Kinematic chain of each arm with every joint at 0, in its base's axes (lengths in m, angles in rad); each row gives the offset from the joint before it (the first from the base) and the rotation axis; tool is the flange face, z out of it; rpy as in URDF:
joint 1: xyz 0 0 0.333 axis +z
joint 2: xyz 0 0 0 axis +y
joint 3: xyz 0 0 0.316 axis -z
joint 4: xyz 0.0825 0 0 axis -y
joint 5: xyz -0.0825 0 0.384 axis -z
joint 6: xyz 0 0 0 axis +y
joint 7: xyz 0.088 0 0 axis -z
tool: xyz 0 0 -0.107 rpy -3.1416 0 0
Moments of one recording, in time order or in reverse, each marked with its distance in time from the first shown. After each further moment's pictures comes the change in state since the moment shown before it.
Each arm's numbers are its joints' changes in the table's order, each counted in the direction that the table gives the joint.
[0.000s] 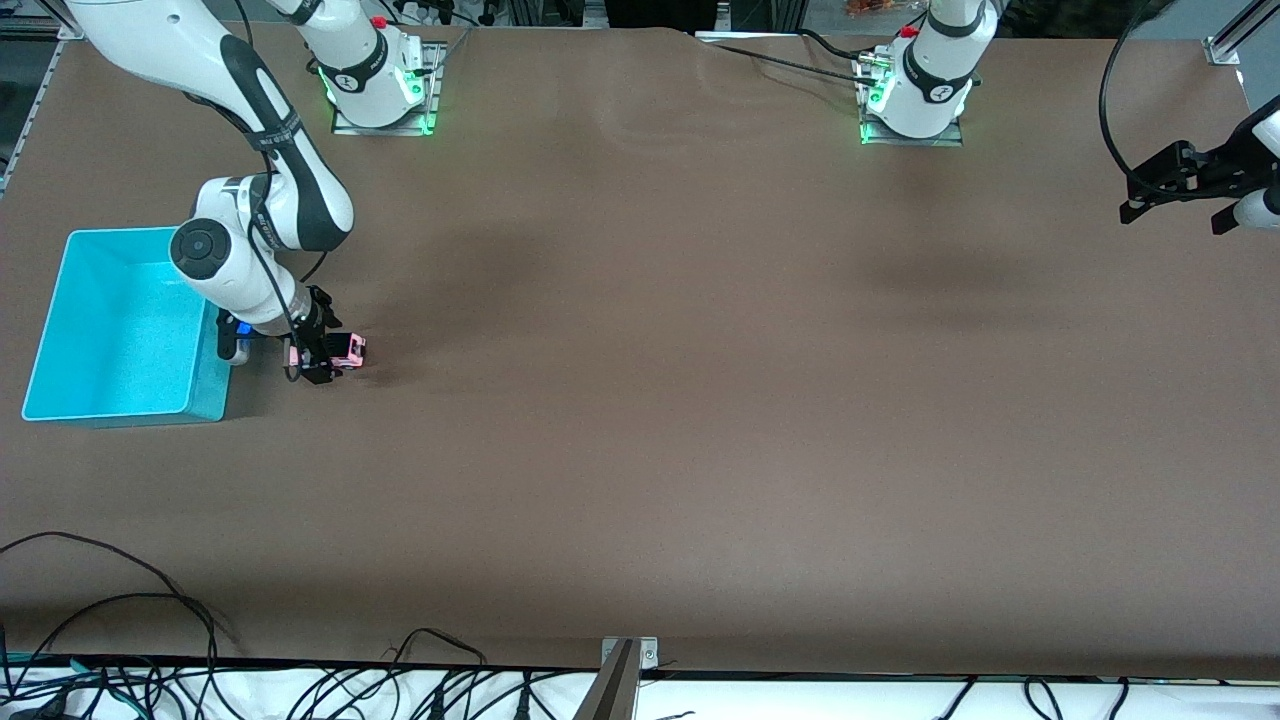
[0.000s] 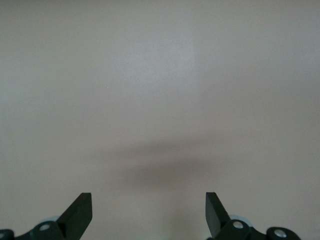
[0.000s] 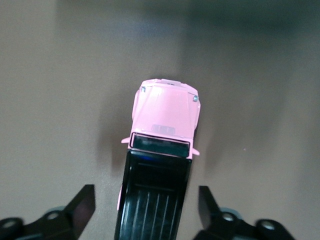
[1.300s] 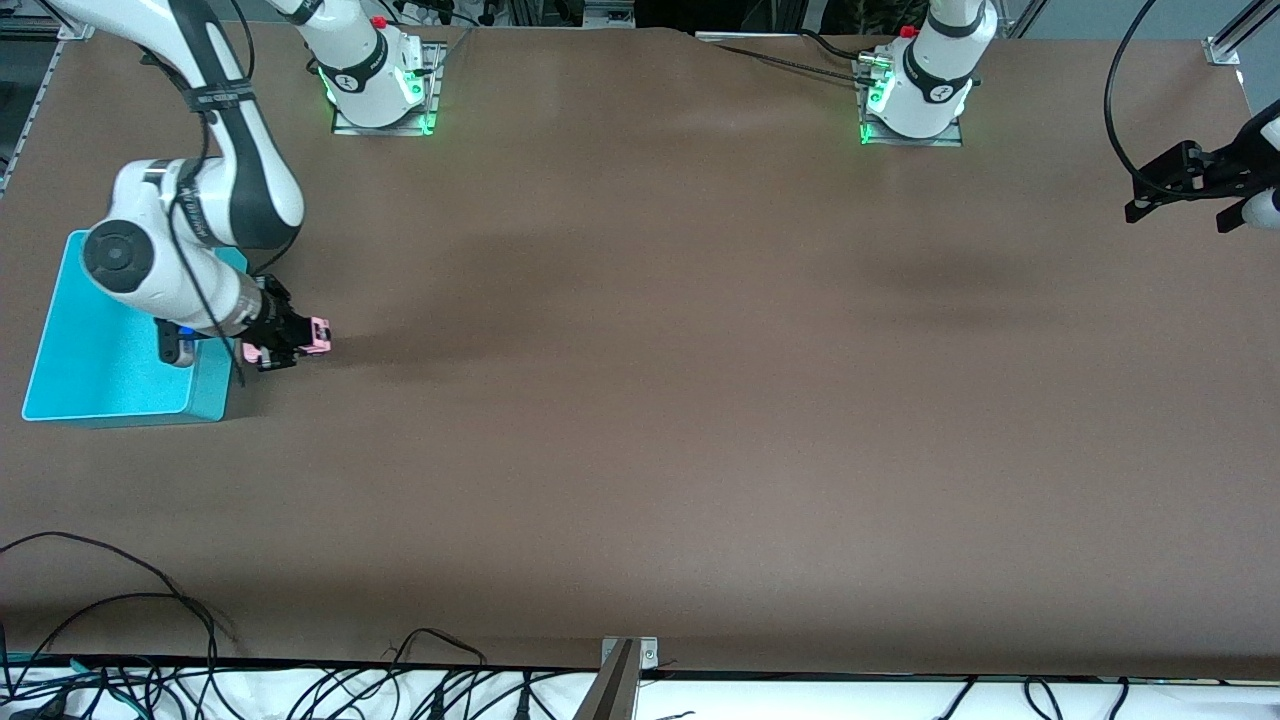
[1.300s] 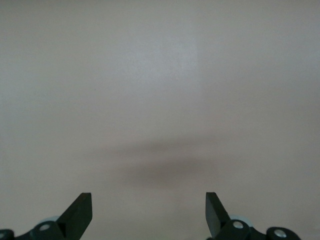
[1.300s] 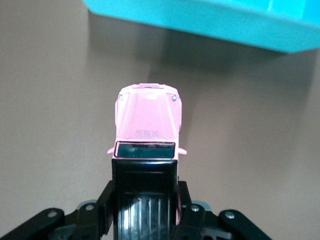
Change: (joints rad) left arm 0.010 0.000 -0.002 0.000 0.000 0.005 -0.003; right arm 0.000 -0.106 0.028 0.211 0.000 0.466 -0.062
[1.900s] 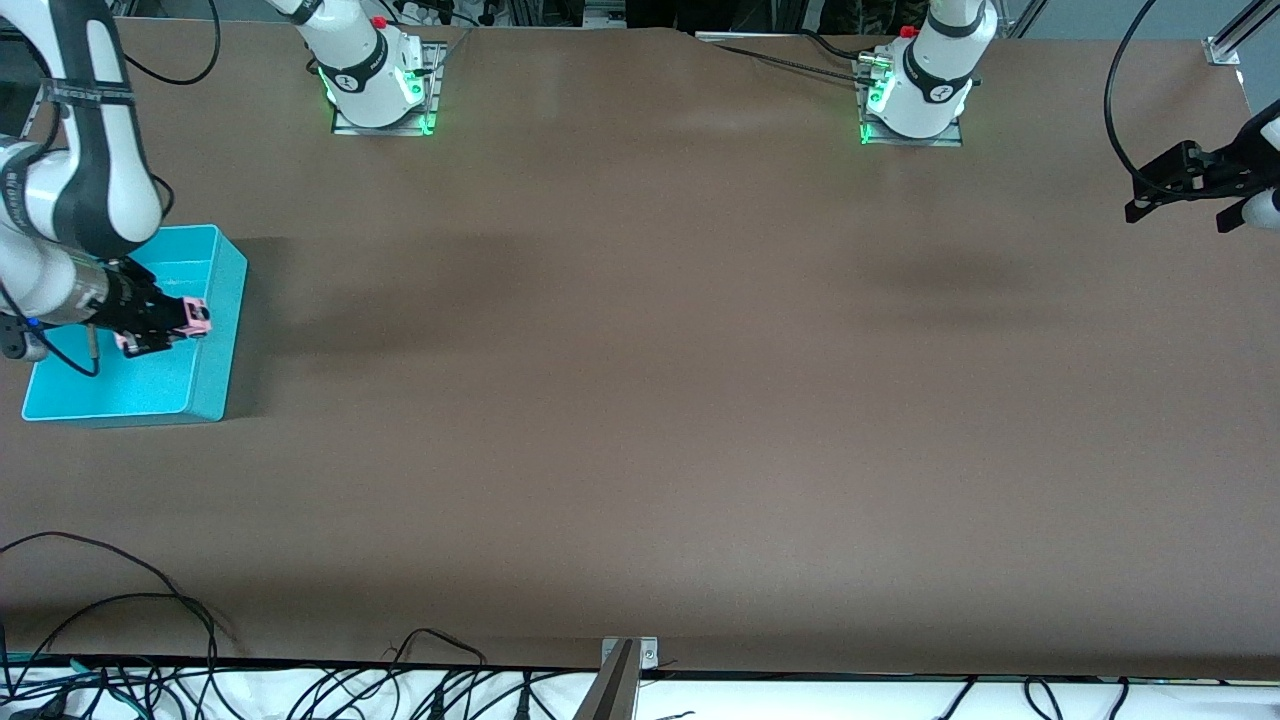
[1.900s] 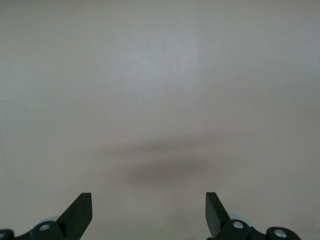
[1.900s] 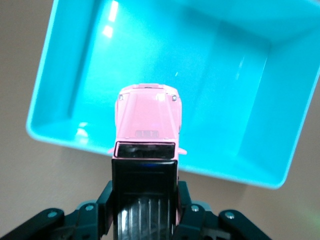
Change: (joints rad) left arm 0.000 0.000 0.000 0.000 0.000 0.000 0.000; right arm -0.011 0.000 0.271 0.107 0.000 0.136 -0.422
